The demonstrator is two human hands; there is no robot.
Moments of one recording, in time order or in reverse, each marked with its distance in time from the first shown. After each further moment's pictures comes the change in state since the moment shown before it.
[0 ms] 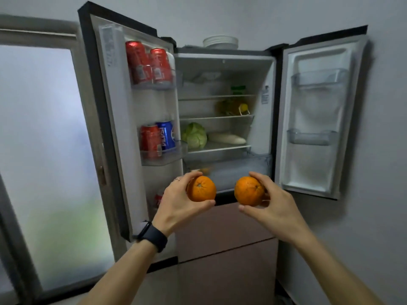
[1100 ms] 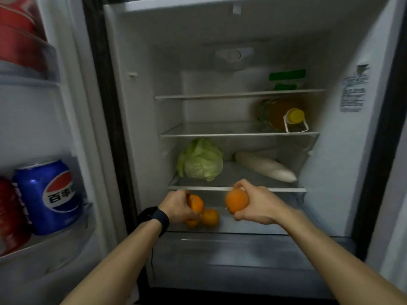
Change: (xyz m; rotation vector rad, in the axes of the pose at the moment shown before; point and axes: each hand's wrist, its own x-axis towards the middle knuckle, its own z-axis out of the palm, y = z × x) left_hand 0.381 -0.211 0.183 0.494 -0.258 -0.682; right_hand 0.482 0.271 0.116 -0.268 -0.671 -0.107
